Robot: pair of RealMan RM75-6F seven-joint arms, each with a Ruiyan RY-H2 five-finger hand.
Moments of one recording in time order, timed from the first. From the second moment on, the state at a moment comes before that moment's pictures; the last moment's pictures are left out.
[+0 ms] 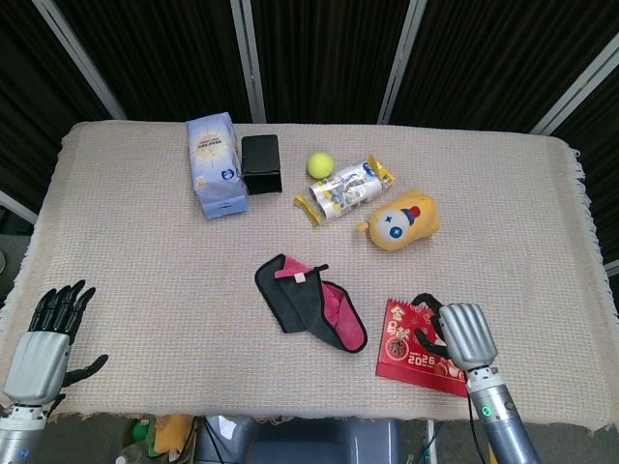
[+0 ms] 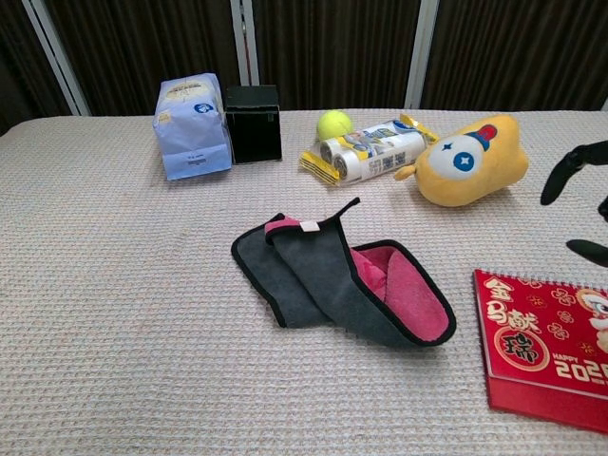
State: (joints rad) left arm -0.03 -1.25 0.02 -1.65 1.67 1.59 0.16; right arm 0.25 -1.34 0.12 -1.89 -1.40 1.26 -0.34
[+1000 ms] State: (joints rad) left arm -0.04 -1.27 0.01 -1.63 1.64 1.56 0.15; right arm 0.46 -1.65 0.24 -1.91 -0.88 1.22 -0.69
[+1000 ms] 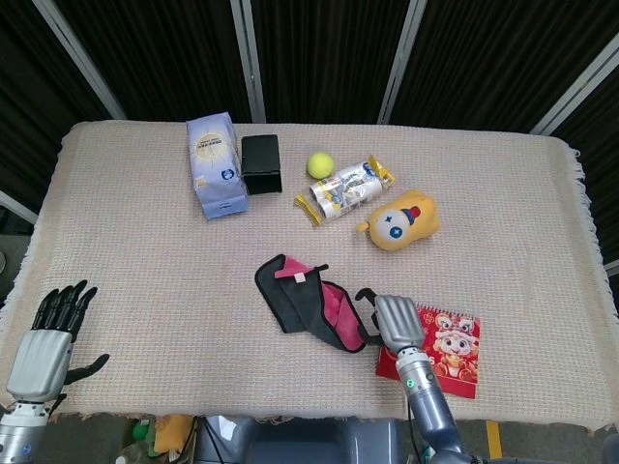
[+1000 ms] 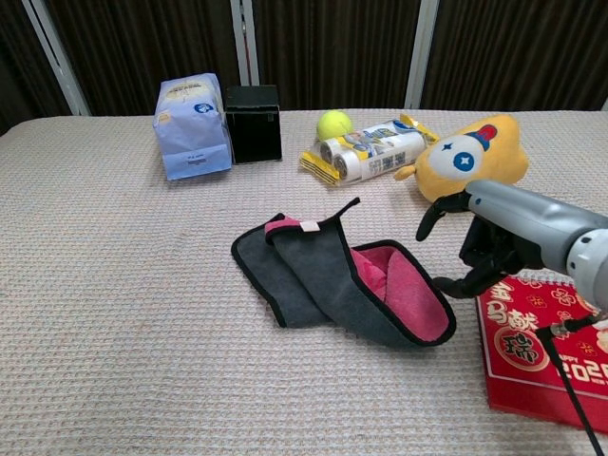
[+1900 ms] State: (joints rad) left arm -0.05 -1.28 0.02 -1.61 1.65 1.55 0.14; right arm 0.55 -1.77 0.28 -1.85 -0.72 1.29 -0.73
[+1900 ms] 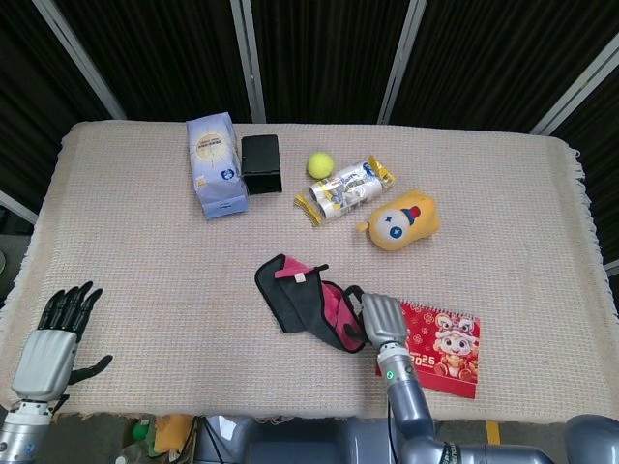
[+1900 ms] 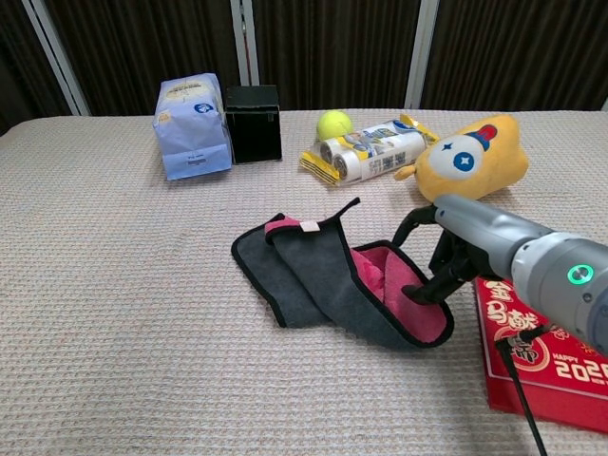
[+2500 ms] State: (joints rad) left arm -0.05 -1.28 0.02 -1.60 1.65 1.55 0.12; right arm 0.56 -1.80 0.27 -1.81 -0.73 1.31 -0.67
